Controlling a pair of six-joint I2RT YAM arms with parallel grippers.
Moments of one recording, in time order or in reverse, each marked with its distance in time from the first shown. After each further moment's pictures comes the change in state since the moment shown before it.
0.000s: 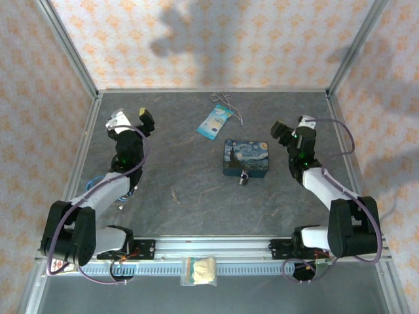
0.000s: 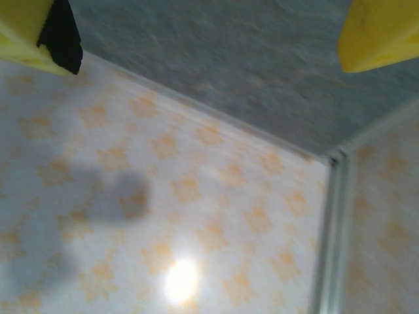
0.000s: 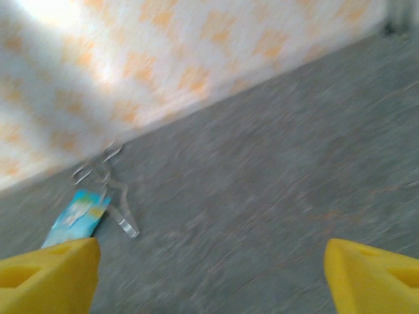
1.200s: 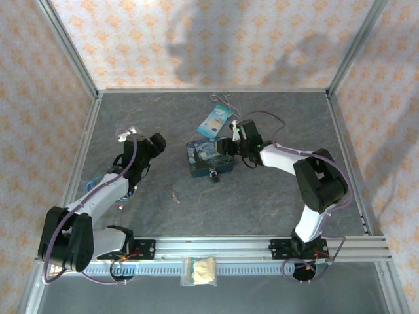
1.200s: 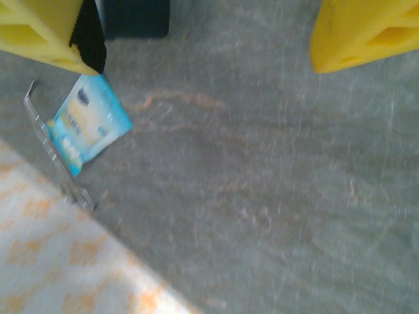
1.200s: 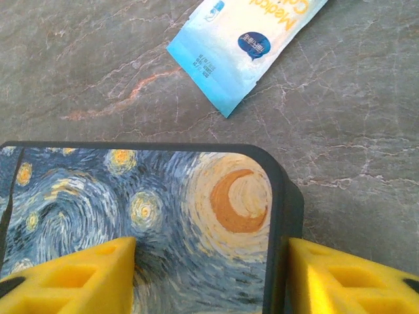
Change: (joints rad) left arm -0.039 -0.056 -0.002 -0.588 0.323 -0.373; right arm 0.400 0.460 0.357 -0.273 -0.262 -0.032
